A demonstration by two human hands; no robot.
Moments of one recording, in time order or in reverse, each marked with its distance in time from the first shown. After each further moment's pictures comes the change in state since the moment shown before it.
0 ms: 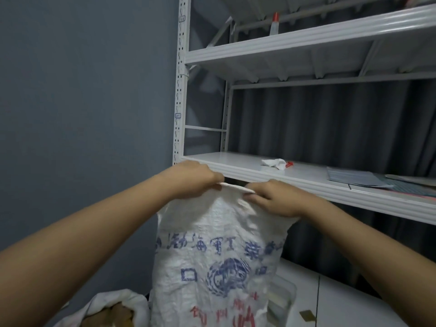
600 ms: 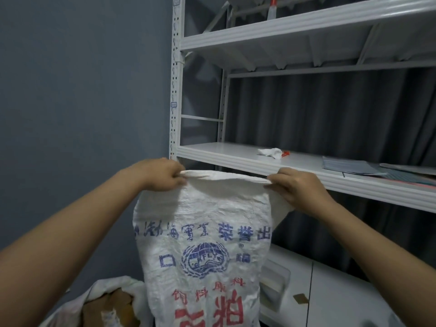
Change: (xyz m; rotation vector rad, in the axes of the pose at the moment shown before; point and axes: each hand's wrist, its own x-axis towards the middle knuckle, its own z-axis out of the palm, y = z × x) left_hand -0.031 -0.029 0.031 -0.316 -0.156 -0.263; right_hand -0.039 0.045 0.024 -0.271 0.571 -0.100
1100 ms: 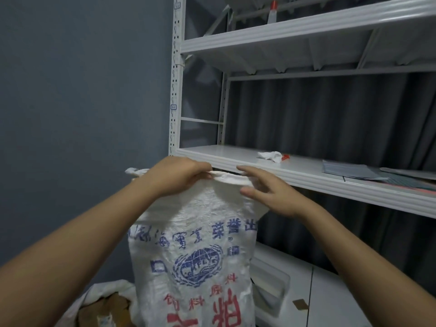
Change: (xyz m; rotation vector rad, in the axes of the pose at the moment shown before) left_hand 0.005 0.033 -0.002 0.101 0.391 0.251; right_hand 0.029 -0.037 0.000 0.713 -0.348 0.283
